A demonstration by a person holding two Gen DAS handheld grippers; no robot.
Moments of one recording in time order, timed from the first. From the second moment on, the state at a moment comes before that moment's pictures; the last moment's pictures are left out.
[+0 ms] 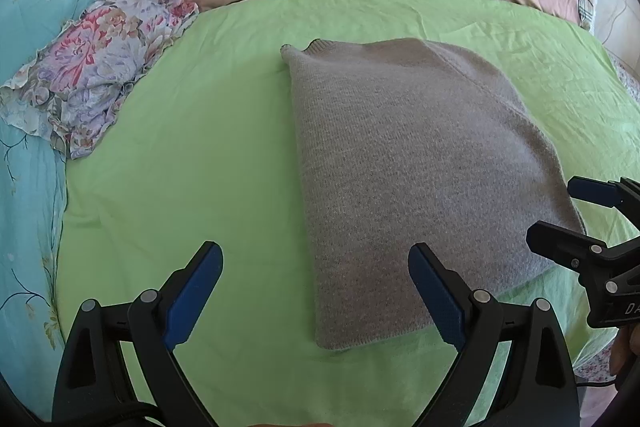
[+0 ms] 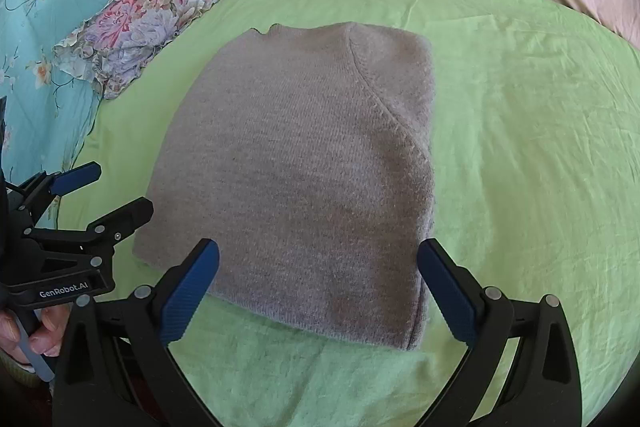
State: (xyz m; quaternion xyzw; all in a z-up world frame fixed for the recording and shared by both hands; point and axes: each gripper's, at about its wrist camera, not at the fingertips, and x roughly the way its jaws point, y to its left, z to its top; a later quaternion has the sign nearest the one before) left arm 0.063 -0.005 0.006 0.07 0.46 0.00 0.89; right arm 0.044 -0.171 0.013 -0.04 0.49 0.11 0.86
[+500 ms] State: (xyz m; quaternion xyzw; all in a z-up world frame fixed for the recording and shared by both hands) left arm 0.066 -0.006 0.008 0.07 0.46 0.00 0.89; right arm 0.046 -0.172 0.014 -0.03 0.49 0.11 0.86
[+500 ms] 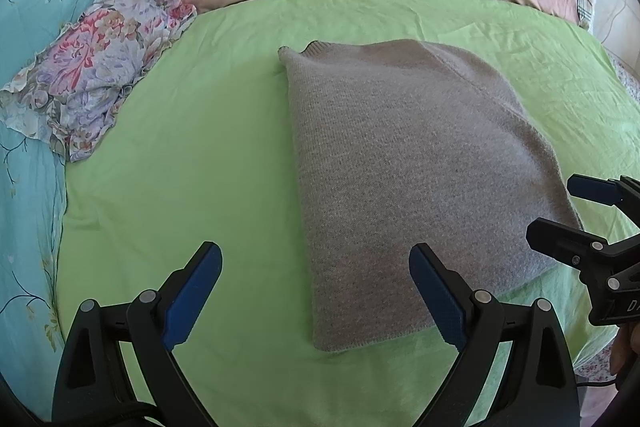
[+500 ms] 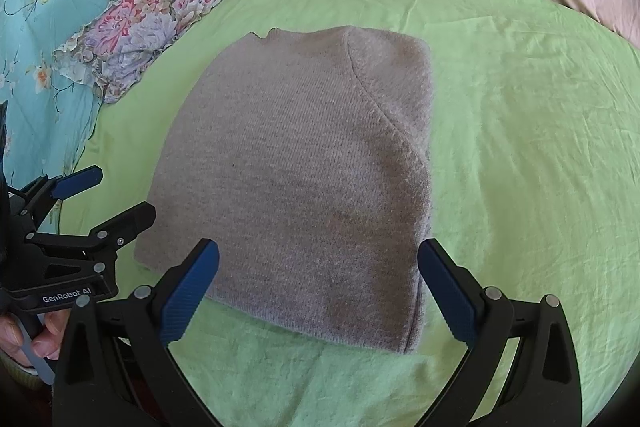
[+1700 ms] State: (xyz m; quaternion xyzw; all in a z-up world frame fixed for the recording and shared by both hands) left arm 0.065 -0.008 0.010 0.07 0.46 -0.01 0.89; right arm 0.044 -0.169 0.019 -0.03 0.49 0.10 0.86
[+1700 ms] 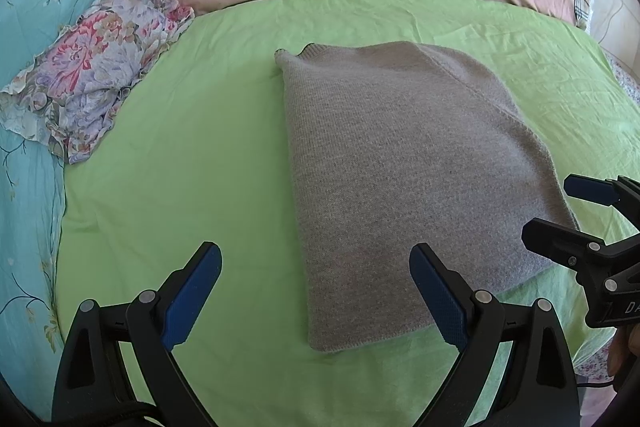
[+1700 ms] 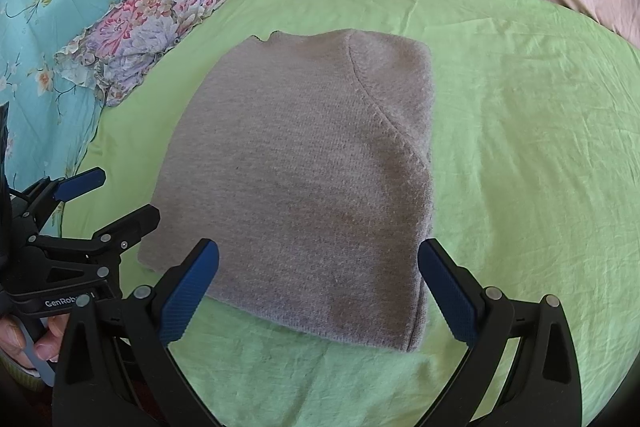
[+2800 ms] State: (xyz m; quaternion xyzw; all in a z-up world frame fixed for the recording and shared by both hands) left arm 0.064 -0.008 0.011 0.06 0.46 -0.01 0.89; right arm 0.044 -0.170 0.020 -0.03 0.49 0.10 0.87
